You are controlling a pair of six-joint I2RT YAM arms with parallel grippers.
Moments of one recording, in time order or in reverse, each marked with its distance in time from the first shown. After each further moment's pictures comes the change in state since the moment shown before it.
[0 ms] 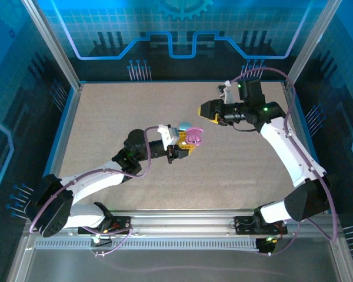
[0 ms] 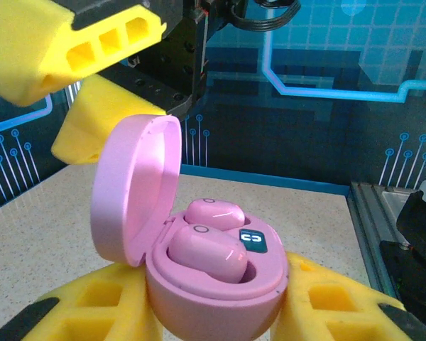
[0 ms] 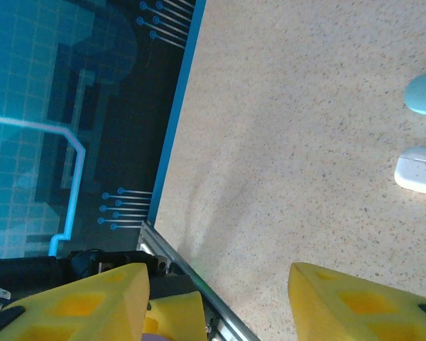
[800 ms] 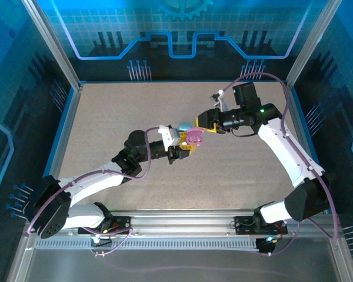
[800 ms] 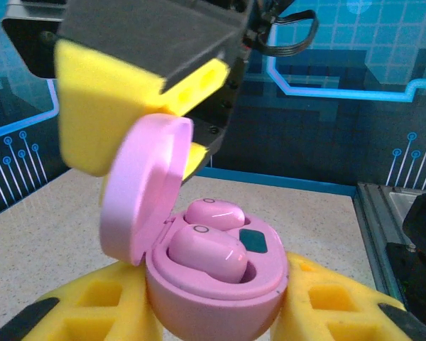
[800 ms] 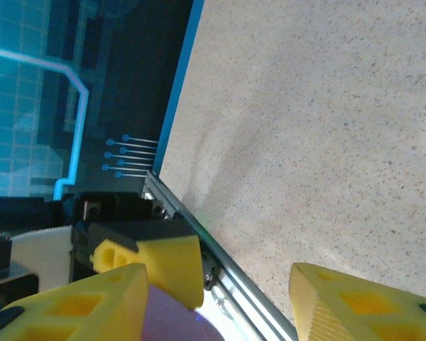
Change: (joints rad) left arm -0.020 -0.017 0.003 -0.019 -0.047 0.014; right arm 0.024 -0.019 -0.044 -0.101 -0.099 -0.118
